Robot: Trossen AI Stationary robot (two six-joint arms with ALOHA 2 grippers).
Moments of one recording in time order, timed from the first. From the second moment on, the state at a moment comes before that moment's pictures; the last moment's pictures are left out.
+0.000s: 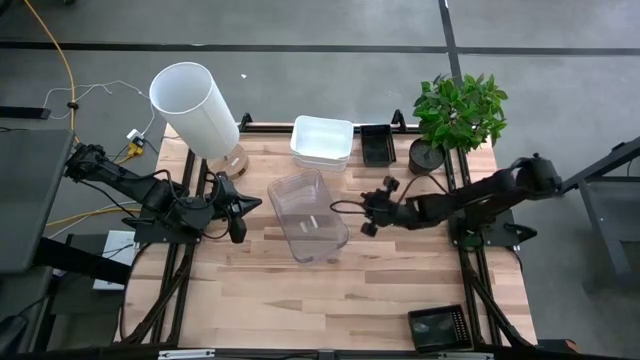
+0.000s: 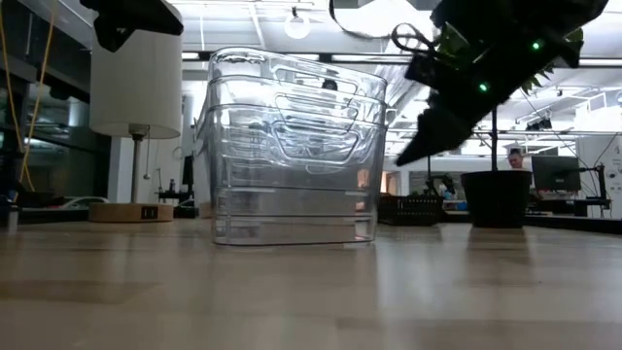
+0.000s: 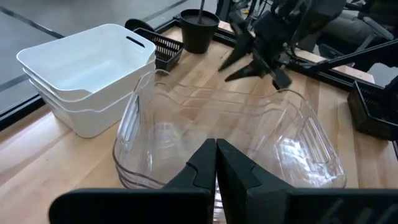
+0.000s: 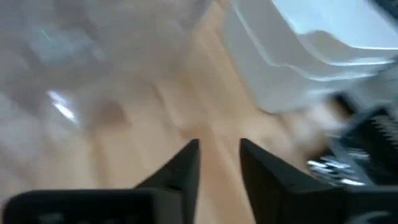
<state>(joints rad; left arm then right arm) -0.32 0.82 0.75 -0.52 -0.72 -0.60 0.14 1.42 0.64 0.02 0.64 0.17</state>
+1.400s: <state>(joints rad) -0.32 0.82 0.75 -0.53 -0.68 -0.58 -0.32 1.54 0.64 -0.06 0.61 -0.16</state>
